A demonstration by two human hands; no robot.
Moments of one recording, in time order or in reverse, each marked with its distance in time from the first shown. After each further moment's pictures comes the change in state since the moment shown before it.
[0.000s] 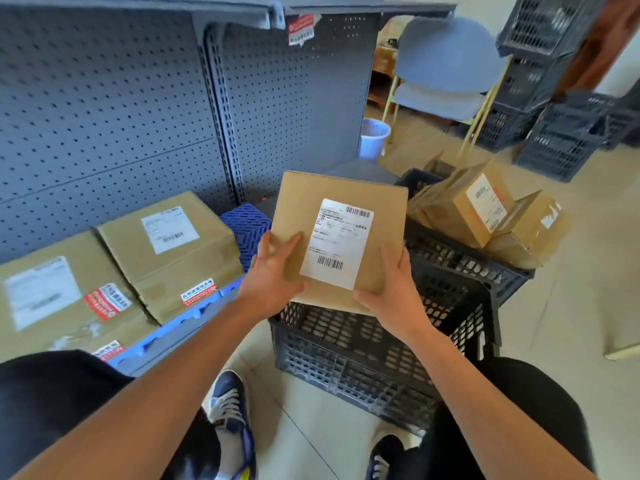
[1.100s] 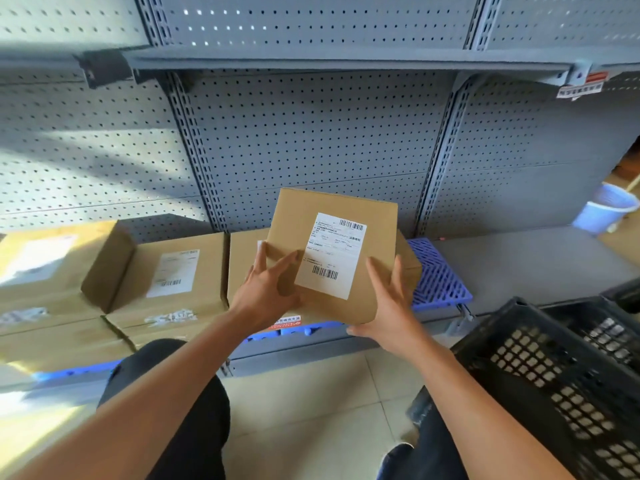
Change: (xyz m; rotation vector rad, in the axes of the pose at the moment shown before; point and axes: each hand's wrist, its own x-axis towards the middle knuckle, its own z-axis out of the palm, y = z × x) left_hand -0.156 -0.210 -0.173 0.038 0.357 -0.431; right_hand 0.012 -0.205 0.205 -0.021 -0.529 -0.544
